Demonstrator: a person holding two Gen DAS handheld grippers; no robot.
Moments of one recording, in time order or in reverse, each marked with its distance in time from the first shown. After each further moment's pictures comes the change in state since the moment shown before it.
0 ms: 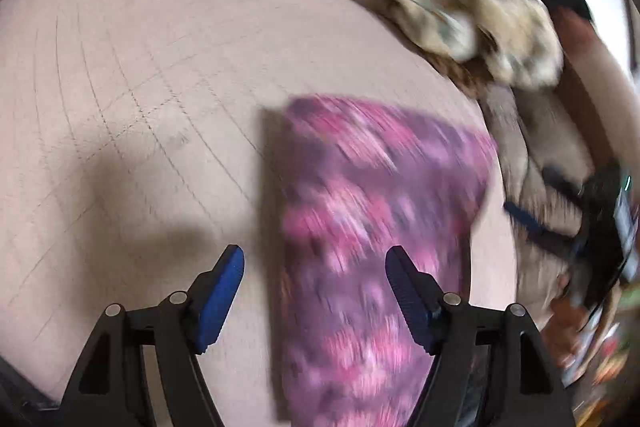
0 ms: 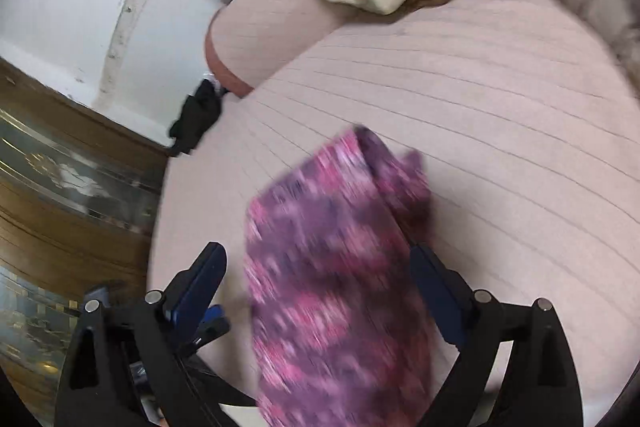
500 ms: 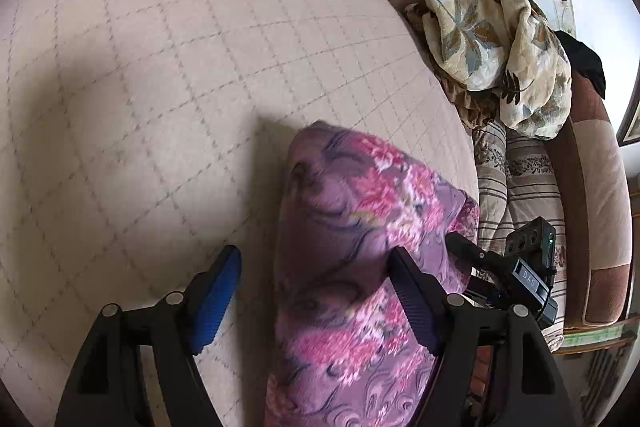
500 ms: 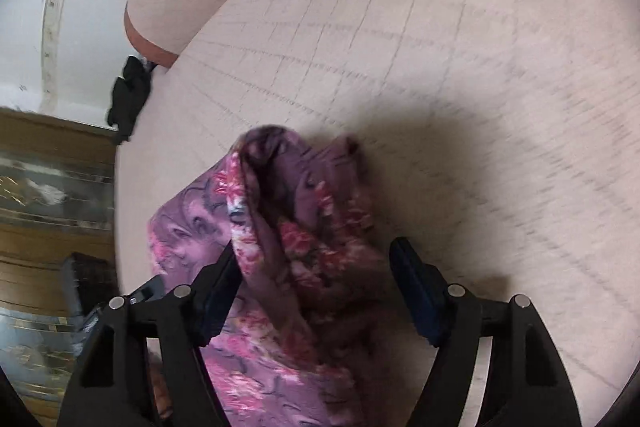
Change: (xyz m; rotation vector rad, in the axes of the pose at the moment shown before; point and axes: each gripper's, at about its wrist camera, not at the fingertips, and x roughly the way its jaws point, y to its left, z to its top) left arm 0.065 0.028 0.040 -0.144 0.080 -0.185; right arm 0.083 -0.074 0.015 0.118 0.186 -0.085
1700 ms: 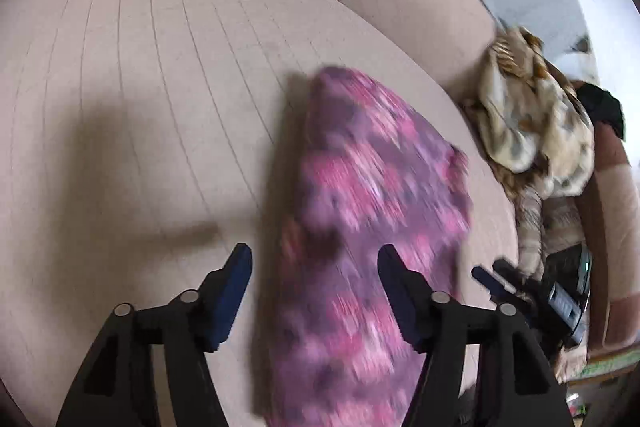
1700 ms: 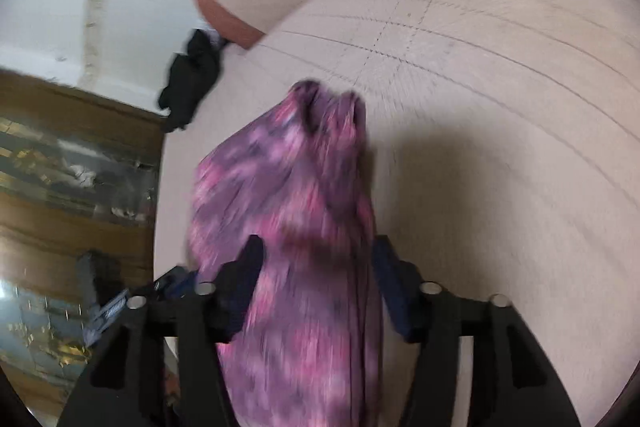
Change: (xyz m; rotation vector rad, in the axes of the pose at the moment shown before) left arm -0.130 0.103 0.051 0.010 -0.155 0.143; right arm 0.037 0.137 -0.028 -0.165 -0.066 0.145
